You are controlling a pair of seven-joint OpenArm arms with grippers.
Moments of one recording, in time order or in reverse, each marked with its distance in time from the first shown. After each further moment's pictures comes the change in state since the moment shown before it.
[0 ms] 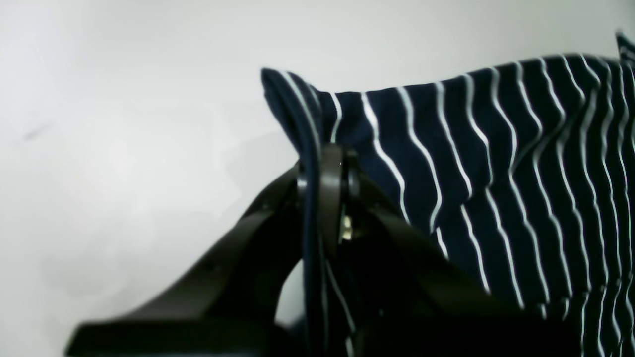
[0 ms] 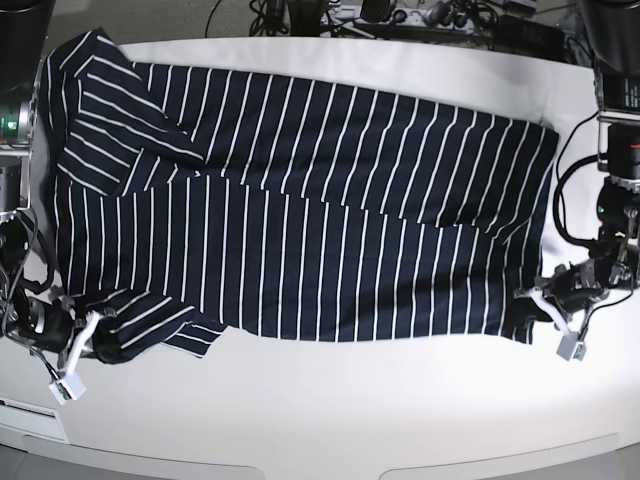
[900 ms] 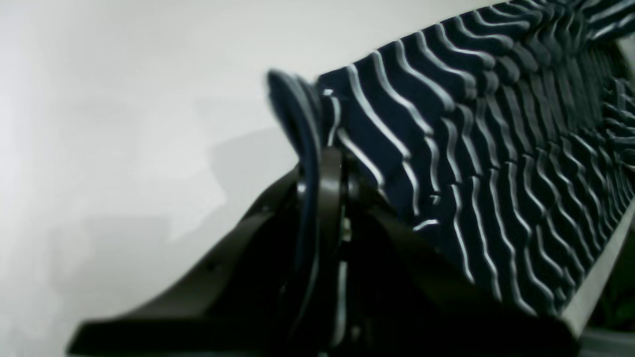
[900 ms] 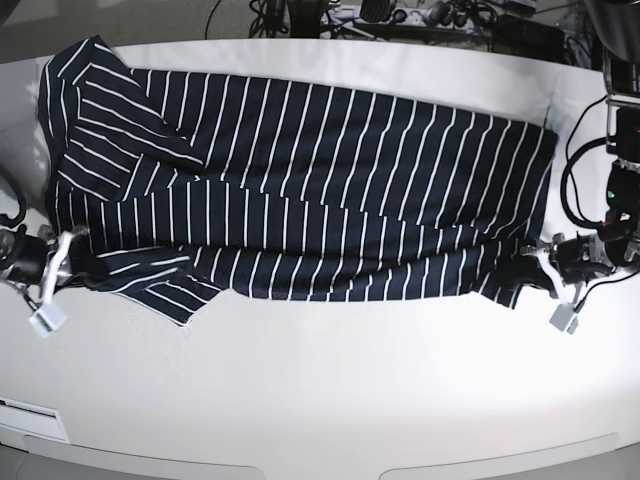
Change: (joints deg) left arm 3.7 -3.1 0.0 1.0 -16.1 -13.3 14.5; right arm -20.7 15.4 -0.7 23.4 21.5 0.5 -7.3
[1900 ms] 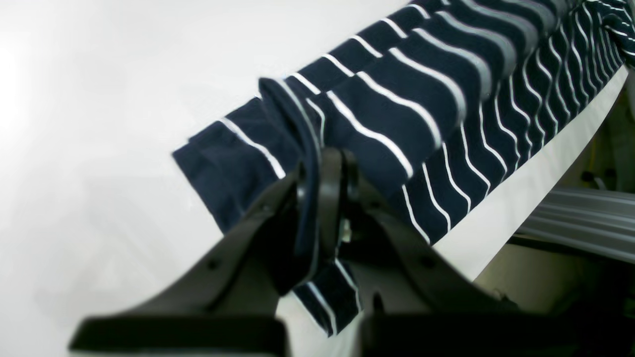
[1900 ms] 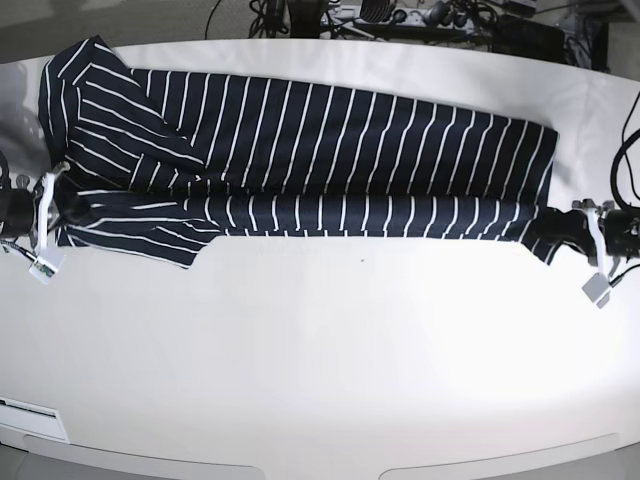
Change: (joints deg) left arm 6.3 -14.1 0.2 12.9 -12.9 0.0 17.3; right arm -9.4 8.4 0.0 6.0 3.0 0.1 -10.5
